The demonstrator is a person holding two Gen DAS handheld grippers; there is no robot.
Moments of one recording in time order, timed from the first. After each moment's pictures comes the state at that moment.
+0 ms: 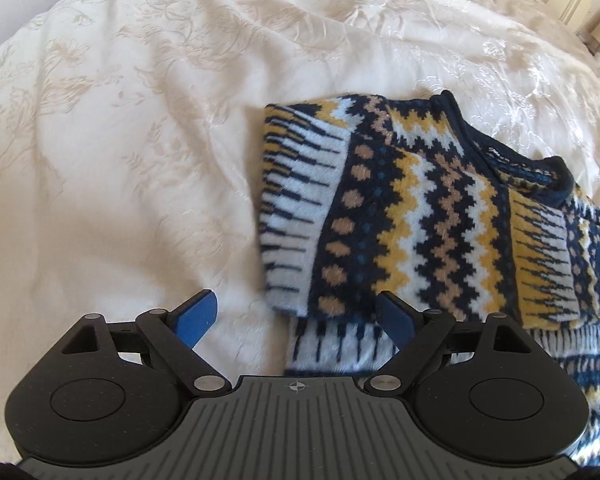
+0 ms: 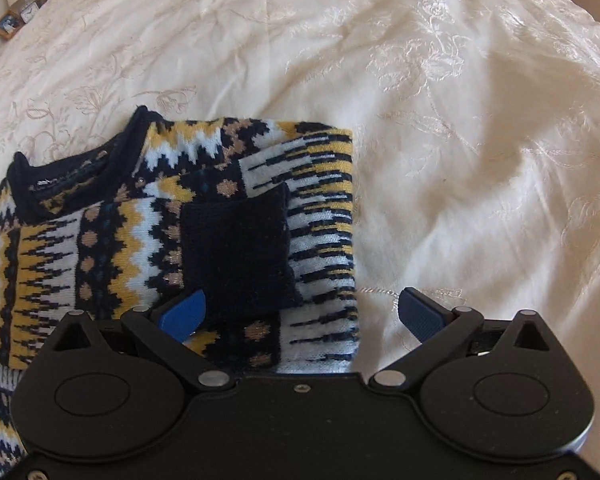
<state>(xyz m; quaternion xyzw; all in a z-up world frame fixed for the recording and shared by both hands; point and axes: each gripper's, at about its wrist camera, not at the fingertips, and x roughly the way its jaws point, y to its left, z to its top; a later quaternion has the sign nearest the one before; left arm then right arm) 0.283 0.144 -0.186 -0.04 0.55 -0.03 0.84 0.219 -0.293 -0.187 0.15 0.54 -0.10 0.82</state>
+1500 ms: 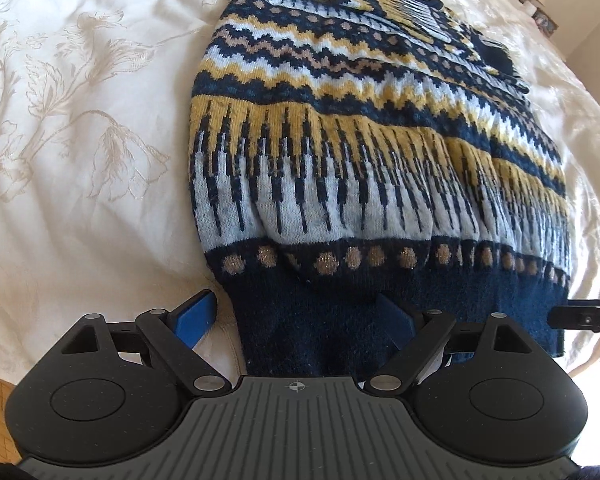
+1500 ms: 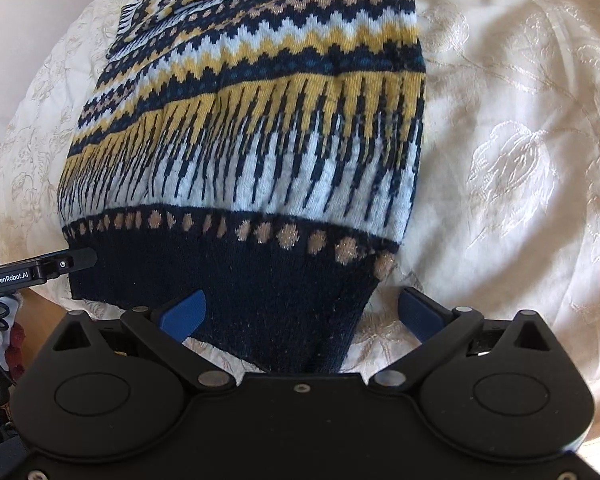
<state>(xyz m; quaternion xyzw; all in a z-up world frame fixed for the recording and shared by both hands) 0.015 0.125 -0.220 -0.05 0.57 -0.12 0.81 -0.059 -0.233 -0.221 0.20 0.60 0.11 0.77</state>
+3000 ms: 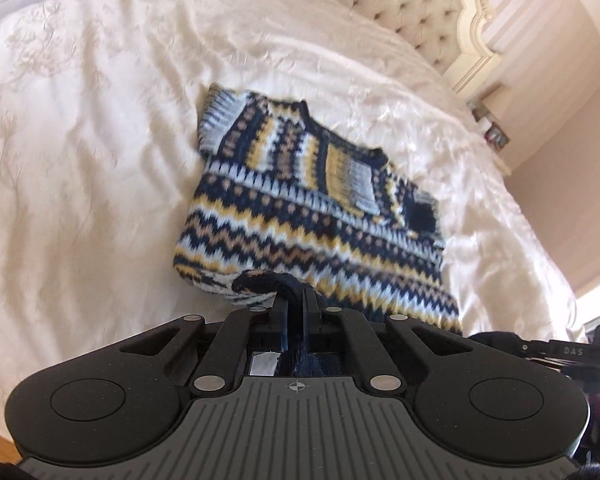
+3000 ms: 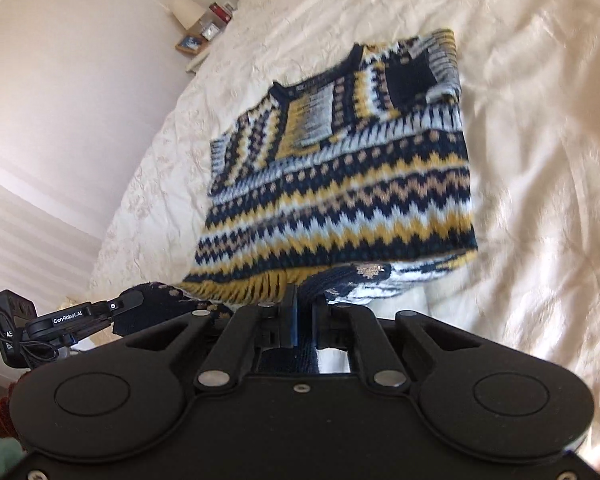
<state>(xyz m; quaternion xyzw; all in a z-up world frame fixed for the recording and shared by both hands) 0.059 0.156 -0.099 -0.18 0.44 -0.15 0.87 -0.009 -0.289 -0.110 0.32 0.44 0.16 0.82</state>
